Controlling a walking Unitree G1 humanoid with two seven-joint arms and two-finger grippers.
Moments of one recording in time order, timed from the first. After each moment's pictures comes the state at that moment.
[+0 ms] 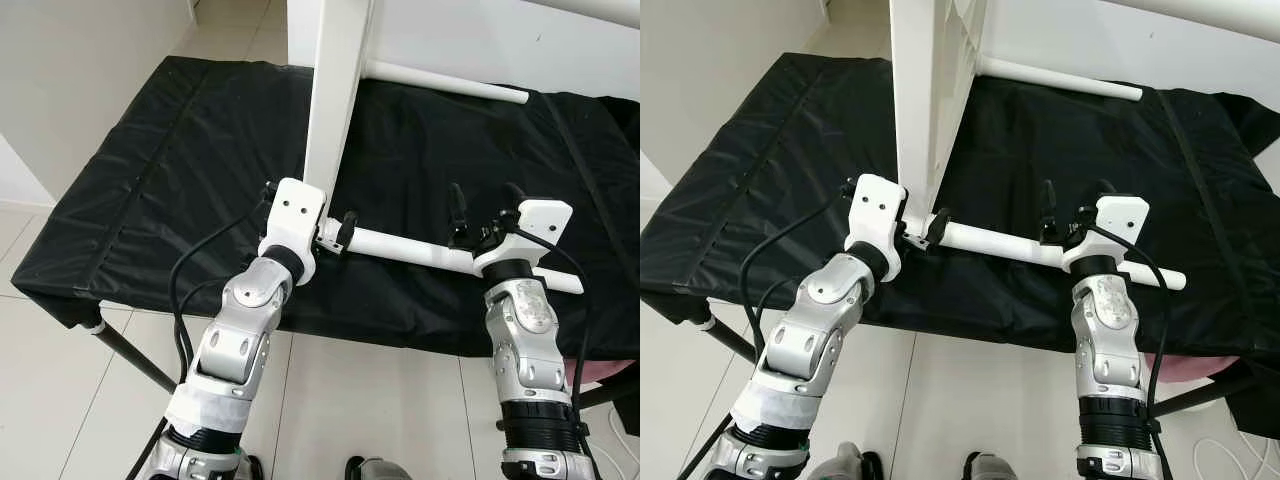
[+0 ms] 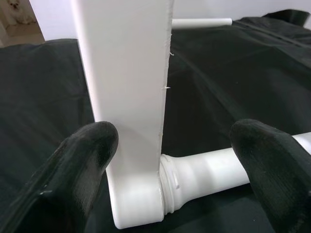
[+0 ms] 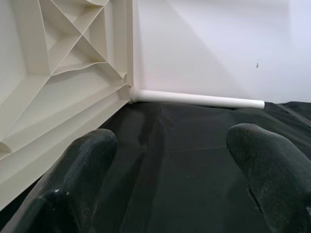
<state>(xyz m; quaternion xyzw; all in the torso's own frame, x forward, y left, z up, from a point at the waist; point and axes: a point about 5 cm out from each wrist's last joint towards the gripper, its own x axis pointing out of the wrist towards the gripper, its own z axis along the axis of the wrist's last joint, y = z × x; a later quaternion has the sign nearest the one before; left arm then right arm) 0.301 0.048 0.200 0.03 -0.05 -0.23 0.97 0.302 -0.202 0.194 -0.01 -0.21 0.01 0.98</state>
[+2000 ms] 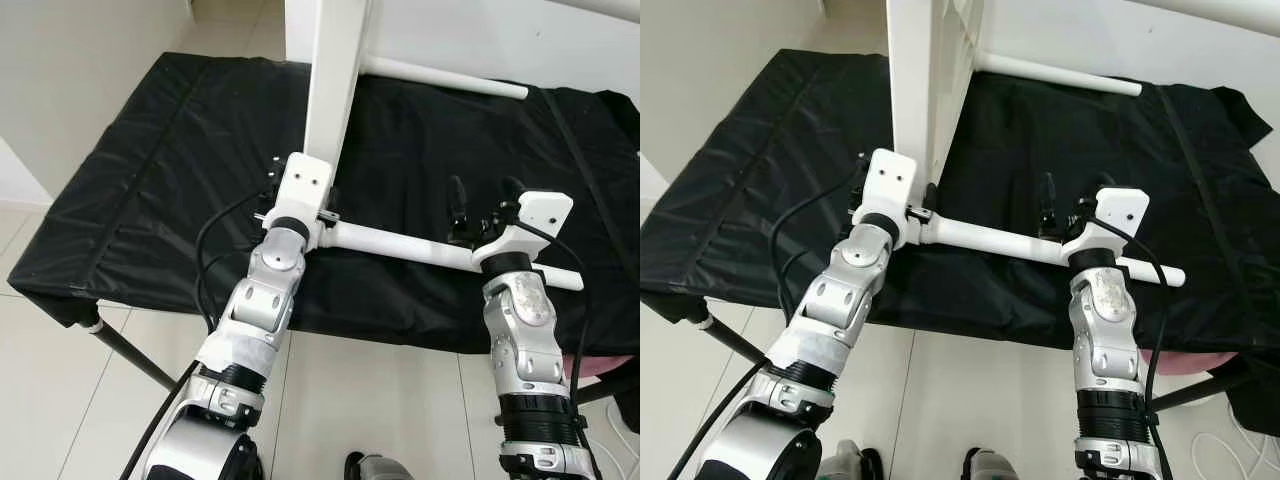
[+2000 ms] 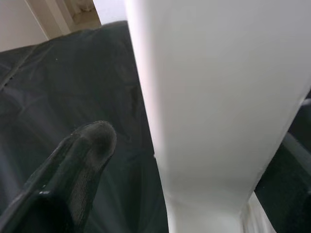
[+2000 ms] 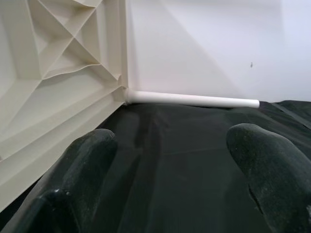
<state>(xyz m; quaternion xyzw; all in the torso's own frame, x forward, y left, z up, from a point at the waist) 0.347 0.040 0.196 0.09 -0.03 -0.10 0.99 0.305 -0.200 0.200 0.00 -0.21 0.00 0.98</state>
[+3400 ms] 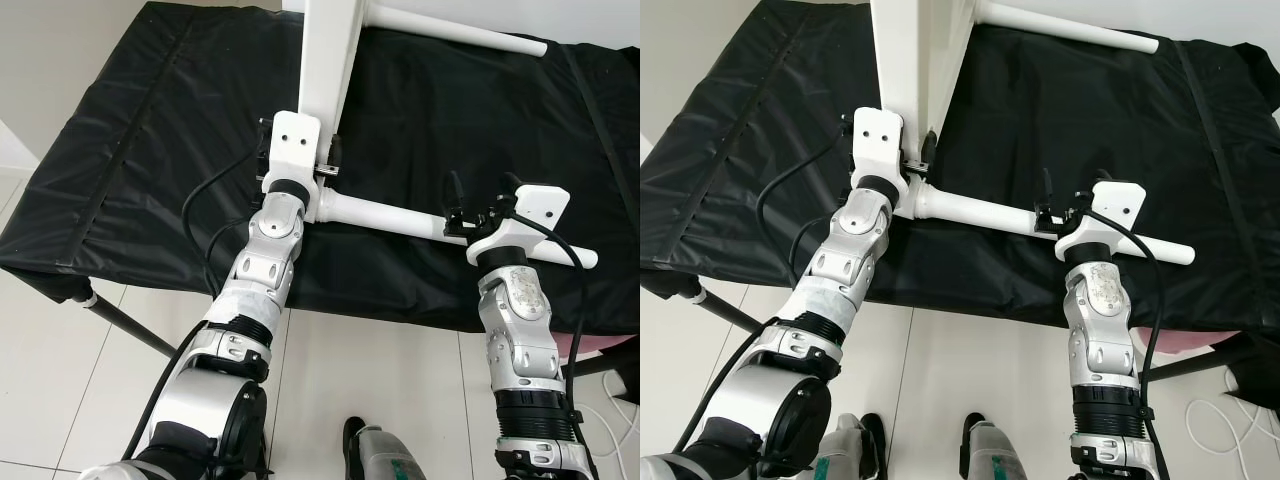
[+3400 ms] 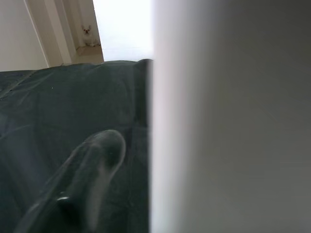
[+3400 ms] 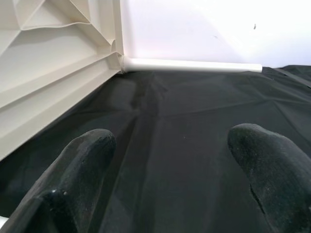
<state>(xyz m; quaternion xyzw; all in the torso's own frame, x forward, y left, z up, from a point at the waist) 0.374 0.045 0.233 0.00 -0.15 -0.09 0.99 0.308 -0.194 0.204 0.01 -0.21 0.00 0.98</state>
